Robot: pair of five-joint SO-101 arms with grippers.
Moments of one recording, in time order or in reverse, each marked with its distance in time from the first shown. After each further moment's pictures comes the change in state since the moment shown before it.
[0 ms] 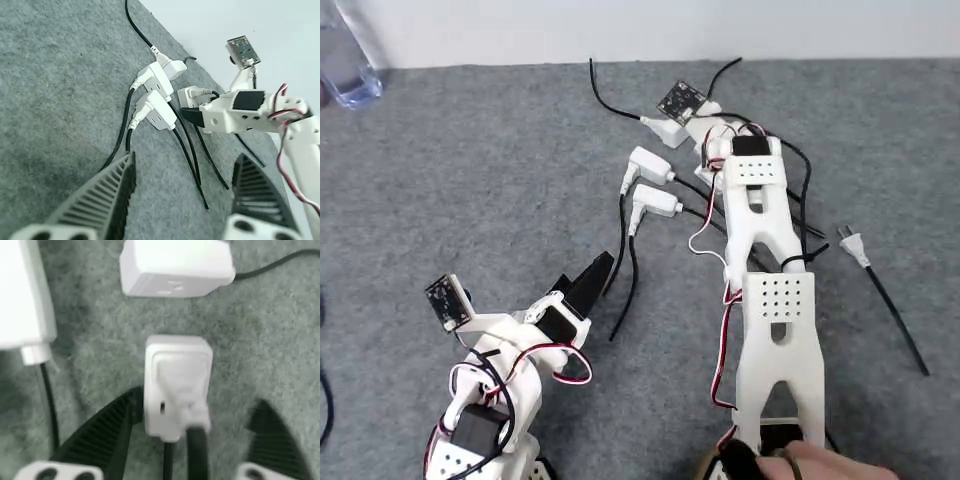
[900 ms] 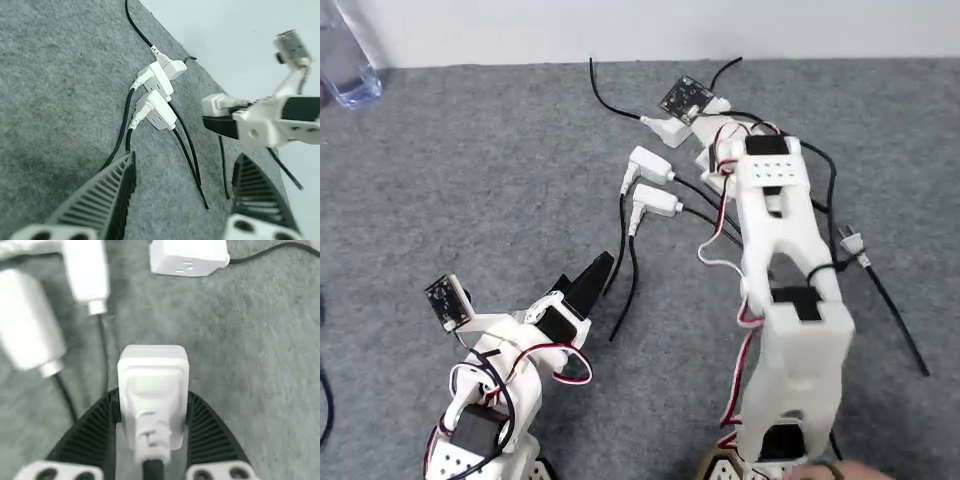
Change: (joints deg) left arm 0.0 0.0 0.0 0.0 0.0; right arm 0.2 -28.5 35.9 -8.3 0.2
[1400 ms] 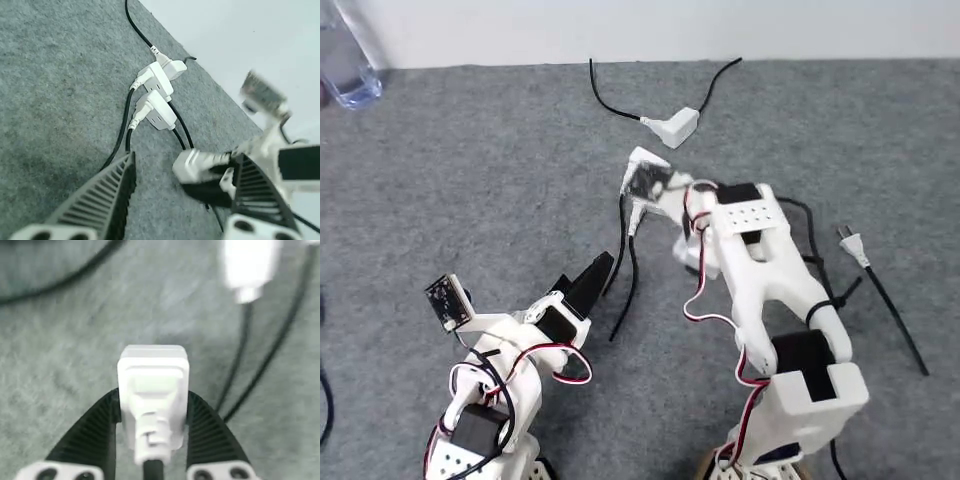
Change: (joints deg) left arm 0.0 0.0 0.0 0.0 0.0; right arm -8.0 -27.3 36.8 7.3 2.2
